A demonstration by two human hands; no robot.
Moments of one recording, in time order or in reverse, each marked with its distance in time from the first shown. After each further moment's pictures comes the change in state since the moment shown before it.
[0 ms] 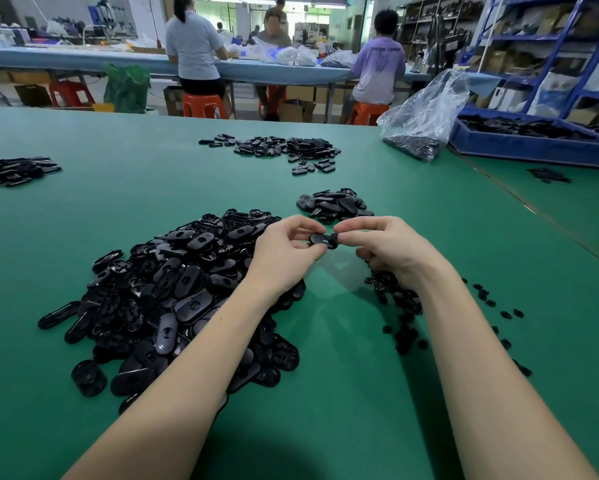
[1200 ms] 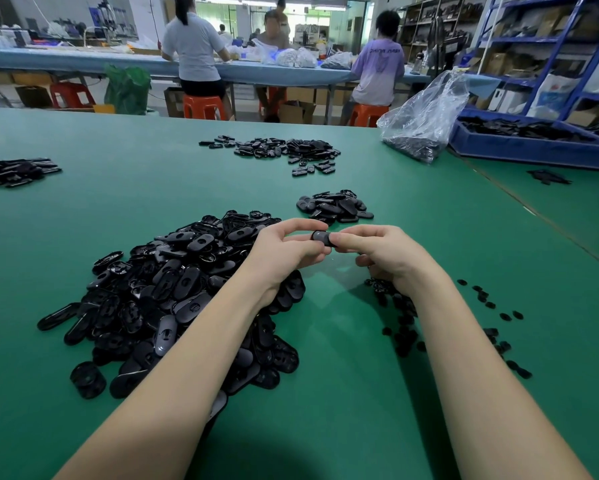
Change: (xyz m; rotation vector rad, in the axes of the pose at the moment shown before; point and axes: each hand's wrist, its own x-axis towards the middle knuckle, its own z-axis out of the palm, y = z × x) left_hand 0.002 0.006 -0.007 -0.427 -0.129 -0.185; right_hand -0.002 0.006 0.005 0.058 0.002 0.054
